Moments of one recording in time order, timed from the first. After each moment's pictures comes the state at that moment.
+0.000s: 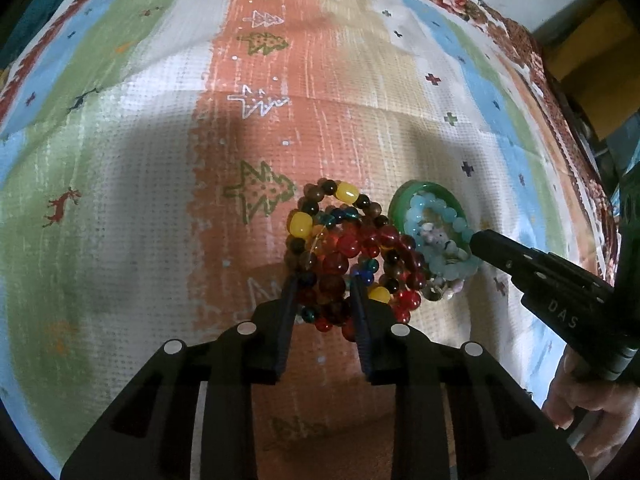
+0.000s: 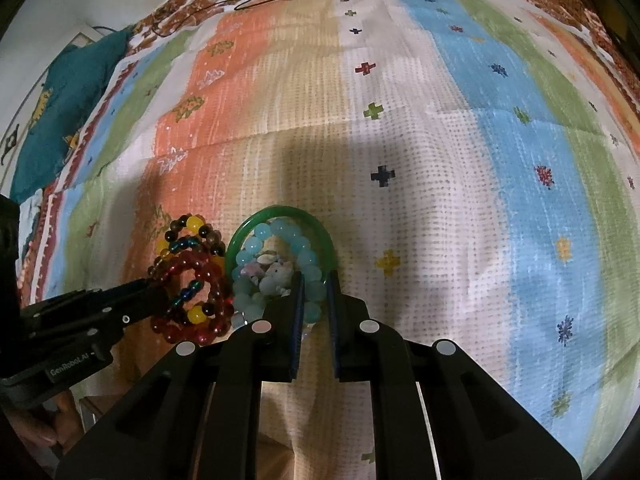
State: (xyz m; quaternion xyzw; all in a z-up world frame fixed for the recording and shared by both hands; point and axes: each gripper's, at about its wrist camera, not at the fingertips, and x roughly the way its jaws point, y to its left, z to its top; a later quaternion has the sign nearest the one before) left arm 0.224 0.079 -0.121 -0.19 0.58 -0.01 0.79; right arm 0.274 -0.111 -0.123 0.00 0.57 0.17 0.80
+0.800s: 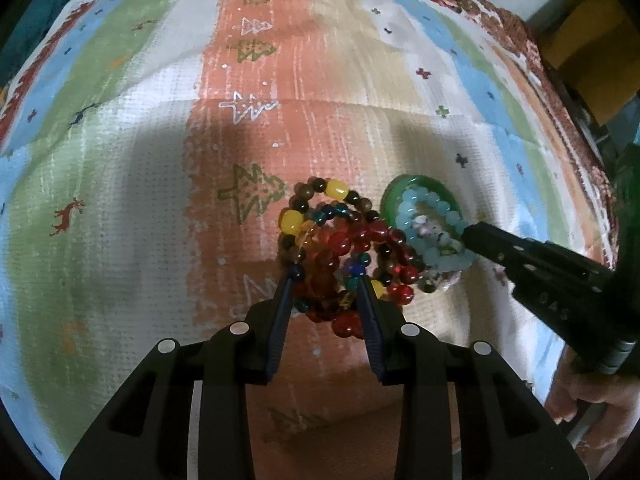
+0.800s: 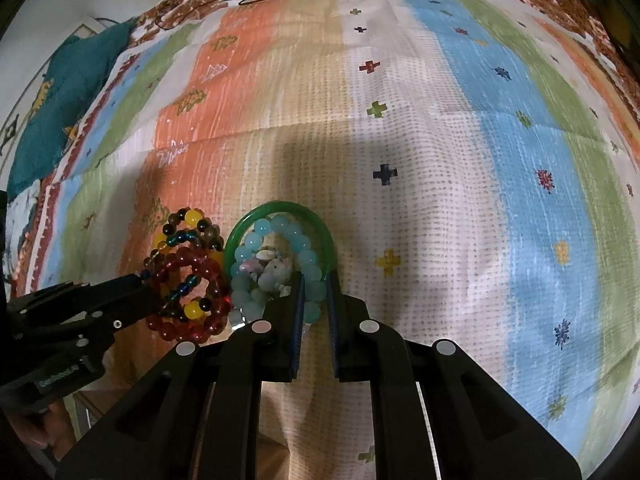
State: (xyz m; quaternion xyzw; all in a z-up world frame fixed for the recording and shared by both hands) left arm 0.223 0.069 -0.117 -0.17 0.58 0.00 0.80; right arm 0.274 -0.109 -0.126 -0.02 0.57 0.17 0.80
